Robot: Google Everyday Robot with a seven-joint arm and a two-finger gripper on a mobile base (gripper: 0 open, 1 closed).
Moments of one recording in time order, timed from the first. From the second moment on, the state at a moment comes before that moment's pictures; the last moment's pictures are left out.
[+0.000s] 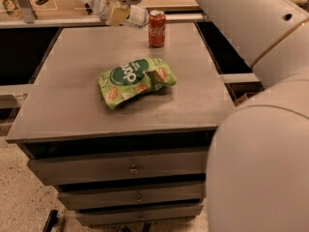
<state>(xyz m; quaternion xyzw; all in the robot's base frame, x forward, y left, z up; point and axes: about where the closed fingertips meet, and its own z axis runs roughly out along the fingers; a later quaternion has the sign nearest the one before) 0.733 0.104 1.000 -0.74 0.54 -0.05 0.39</state>
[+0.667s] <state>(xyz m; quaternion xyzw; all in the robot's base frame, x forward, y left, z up) 0.701 0.148 0.877 -0.77 0.54 0.03 0.33</state>
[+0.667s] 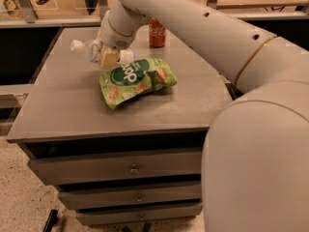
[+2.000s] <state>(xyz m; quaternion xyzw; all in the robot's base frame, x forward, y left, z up) 0.718 0.163 0.833 -0.79 0.55 0.02 0.28</state>
